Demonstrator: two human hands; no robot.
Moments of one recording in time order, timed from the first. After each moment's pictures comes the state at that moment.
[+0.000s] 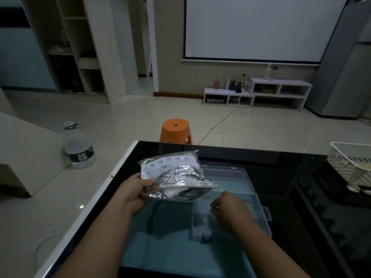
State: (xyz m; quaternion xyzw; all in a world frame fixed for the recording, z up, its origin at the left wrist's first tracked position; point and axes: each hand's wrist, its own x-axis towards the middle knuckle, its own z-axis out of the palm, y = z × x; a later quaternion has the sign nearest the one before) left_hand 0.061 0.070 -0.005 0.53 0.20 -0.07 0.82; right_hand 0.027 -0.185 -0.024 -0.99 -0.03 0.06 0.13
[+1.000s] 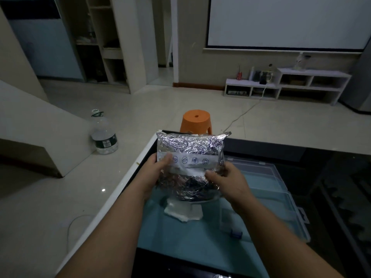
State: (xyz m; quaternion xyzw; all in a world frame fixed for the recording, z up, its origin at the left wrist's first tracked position) left_hand 0.053 0.107 -0.004 0.65 0.08 -0.02 0.76; right_hand 0.048 -0.112 -0.008 -0.77 0.00 0.03 0.64
